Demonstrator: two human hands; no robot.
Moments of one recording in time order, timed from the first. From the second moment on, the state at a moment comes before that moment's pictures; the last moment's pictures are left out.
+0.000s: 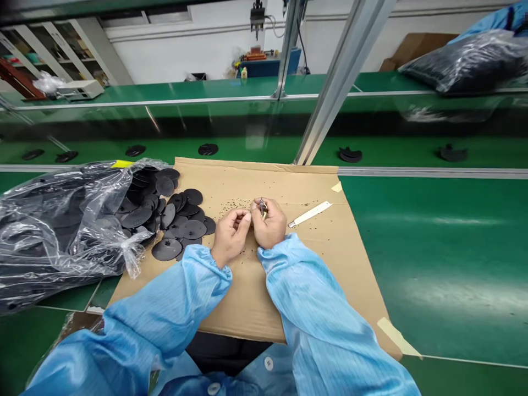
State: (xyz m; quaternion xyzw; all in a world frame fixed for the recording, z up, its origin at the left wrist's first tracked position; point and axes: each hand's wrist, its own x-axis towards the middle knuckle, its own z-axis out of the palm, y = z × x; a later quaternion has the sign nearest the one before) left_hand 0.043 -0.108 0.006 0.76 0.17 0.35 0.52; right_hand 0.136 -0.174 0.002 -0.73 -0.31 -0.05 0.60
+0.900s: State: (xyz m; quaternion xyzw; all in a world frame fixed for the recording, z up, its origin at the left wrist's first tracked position) left_hand 0.048 -0.106 -0.001 0.64 0.12 0.27 0.71; right_hand 0.128 -0.175 -0.003 -0.69 -0.38 -0.04 0.62
